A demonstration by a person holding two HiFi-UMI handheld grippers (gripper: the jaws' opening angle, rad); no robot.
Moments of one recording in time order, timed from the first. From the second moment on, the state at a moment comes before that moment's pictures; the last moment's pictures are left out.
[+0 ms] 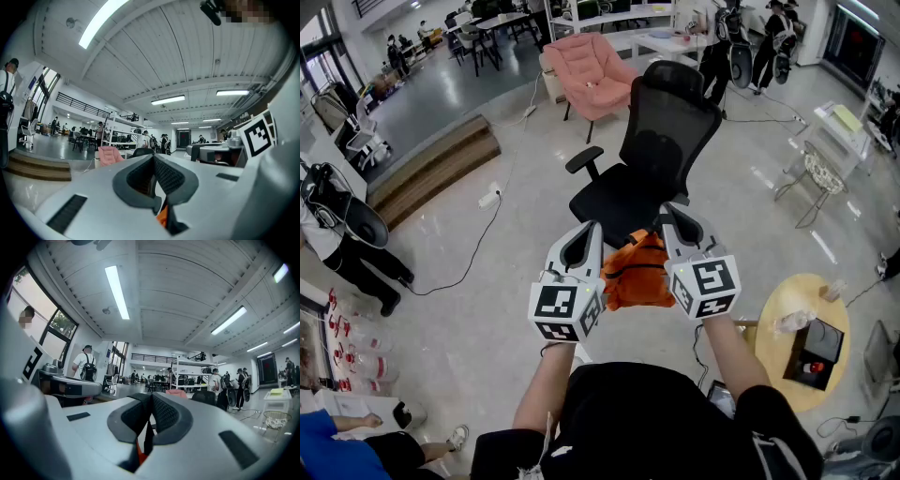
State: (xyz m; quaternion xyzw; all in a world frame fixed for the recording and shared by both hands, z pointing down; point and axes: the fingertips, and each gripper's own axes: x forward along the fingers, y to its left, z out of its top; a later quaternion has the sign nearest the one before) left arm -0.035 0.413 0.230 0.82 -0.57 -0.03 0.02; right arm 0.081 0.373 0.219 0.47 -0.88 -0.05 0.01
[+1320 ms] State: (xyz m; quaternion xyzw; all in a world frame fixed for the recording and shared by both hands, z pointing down) left arm -0.038 0.302 0.252 0.82 -0.56 -0.02 0.04; right arm 0.080 0.269 0.234 0.47 -0.88 -0.04 0.01
